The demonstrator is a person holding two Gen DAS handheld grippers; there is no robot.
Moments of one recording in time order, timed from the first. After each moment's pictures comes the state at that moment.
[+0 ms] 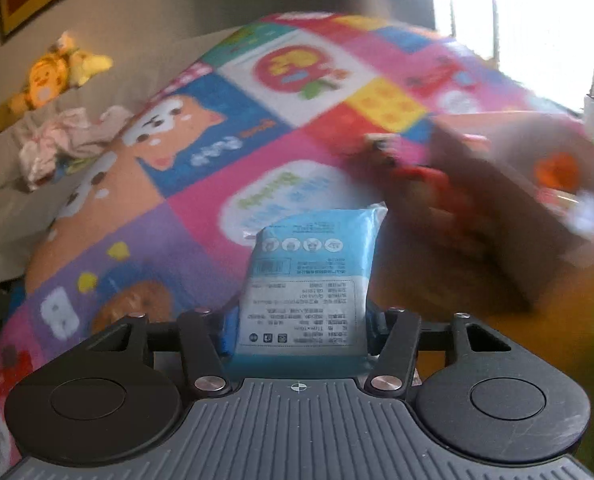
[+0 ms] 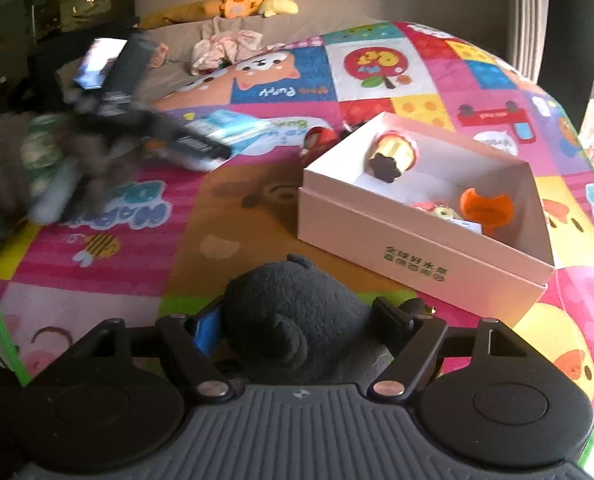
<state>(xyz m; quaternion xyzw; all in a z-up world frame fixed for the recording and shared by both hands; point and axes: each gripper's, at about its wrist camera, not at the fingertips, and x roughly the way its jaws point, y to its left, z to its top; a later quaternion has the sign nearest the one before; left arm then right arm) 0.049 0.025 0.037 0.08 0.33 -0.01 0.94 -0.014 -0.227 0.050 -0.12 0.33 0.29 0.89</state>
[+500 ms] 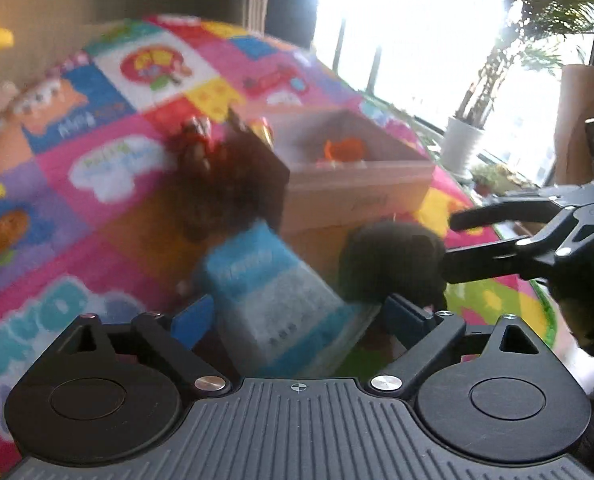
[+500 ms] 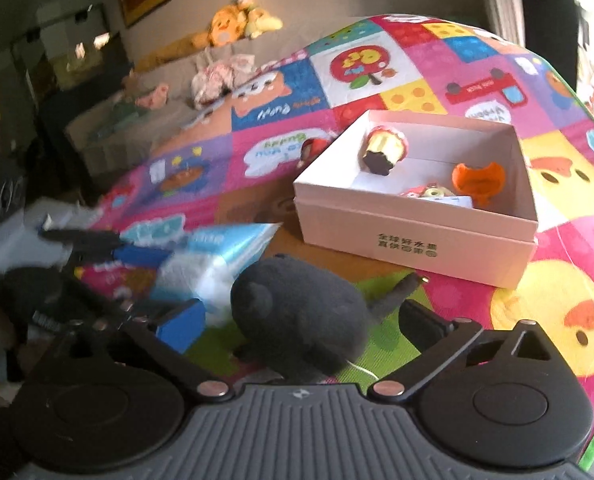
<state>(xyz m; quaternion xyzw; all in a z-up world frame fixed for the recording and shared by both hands) -0.058 -0.025 0.047 0.00 0.32 -0.19 0.93 -0.017 -0.275 0.069 0.01 0.35 0.32 0.88</state>
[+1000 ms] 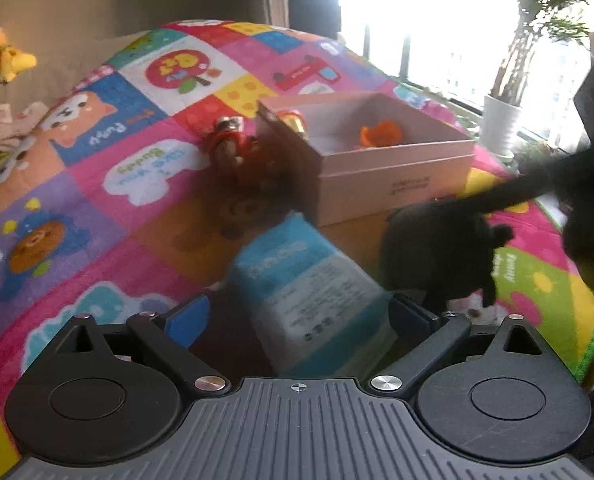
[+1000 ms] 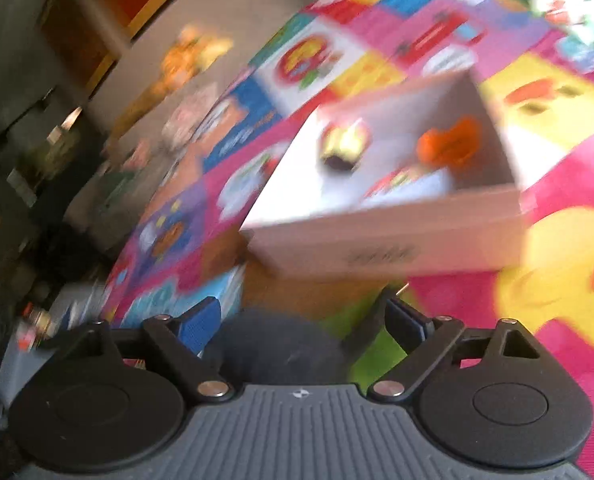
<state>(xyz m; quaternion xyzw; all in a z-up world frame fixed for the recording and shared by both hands) -0.052 -0.033 0.035 0.05 0.34 -0.13 0.93 0.034 -0.283 0.043 0.12 0.41 0.34 0.84</state>
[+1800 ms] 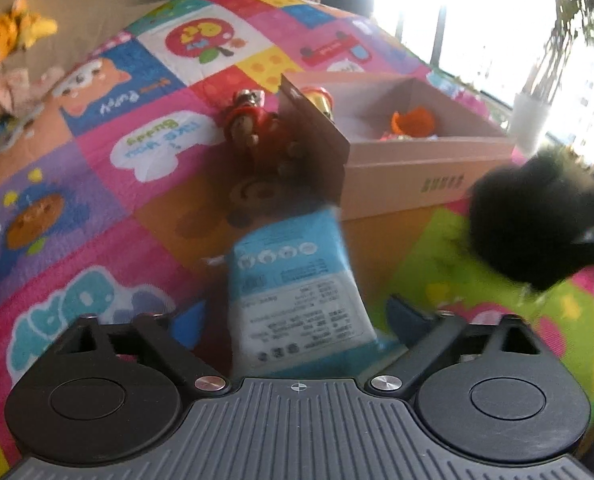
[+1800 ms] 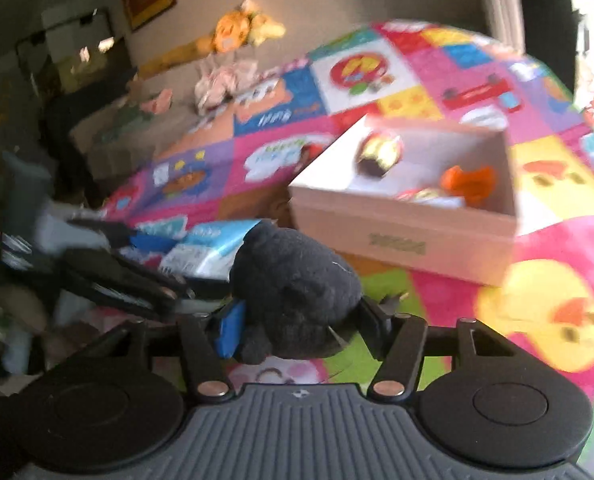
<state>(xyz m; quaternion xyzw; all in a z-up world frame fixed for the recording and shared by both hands) -0.022 -0.049 0.023 0.04 0.37 -0.09 0.92 -0.033 -0.297 0.078 -0.01 0.32 0.31 0.90</state>
